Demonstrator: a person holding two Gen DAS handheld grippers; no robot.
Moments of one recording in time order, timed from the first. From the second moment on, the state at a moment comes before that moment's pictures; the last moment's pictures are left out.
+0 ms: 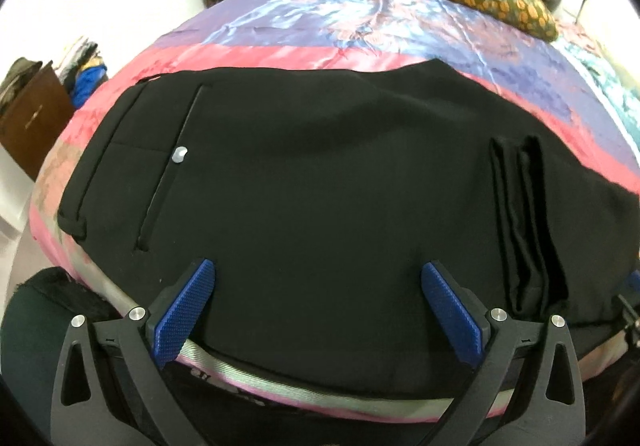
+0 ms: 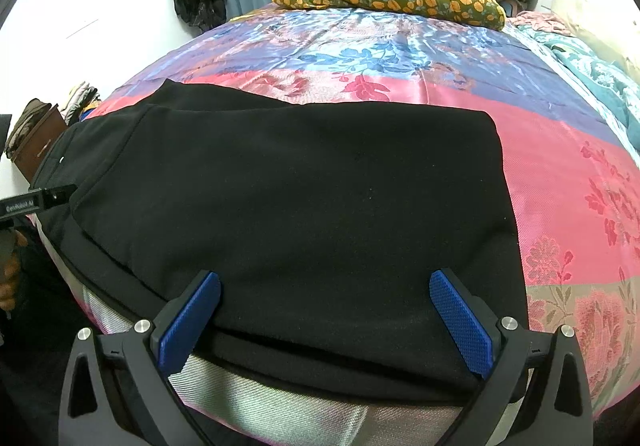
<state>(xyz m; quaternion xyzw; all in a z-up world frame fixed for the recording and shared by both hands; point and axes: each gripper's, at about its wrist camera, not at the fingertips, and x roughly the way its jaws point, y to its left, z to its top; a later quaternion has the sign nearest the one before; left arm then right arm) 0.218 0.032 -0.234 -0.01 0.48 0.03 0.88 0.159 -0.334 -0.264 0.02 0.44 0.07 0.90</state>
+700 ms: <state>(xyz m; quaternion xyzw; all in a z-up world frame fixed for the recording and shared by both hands) 0.217 0.024 -0.236 0.04 0.49 0.03 0.87 0.165 -0.331 -0.259 0.02 0.46 0.06 0.89</state>
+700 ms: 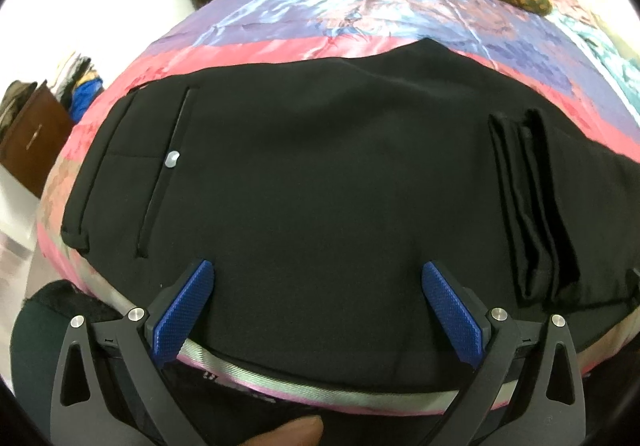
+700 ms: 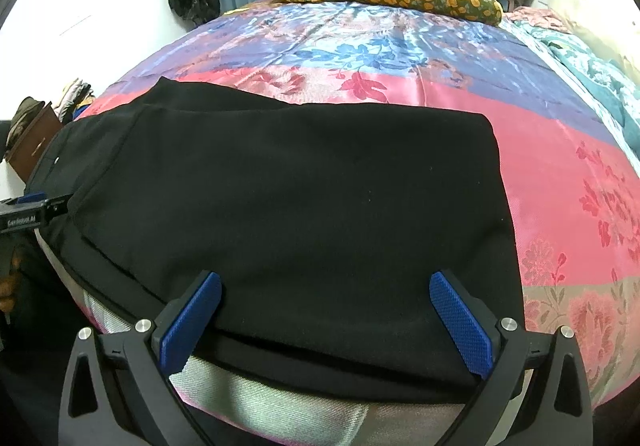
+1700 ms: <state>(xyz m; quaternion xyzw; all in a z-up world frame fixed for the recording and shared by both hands) 0.217 0.111 -0.168 -0.05 0.43 0.03 0.90 0.115 -0.356 -0.187 -0.04 0.32 -0.07 0.94</state>
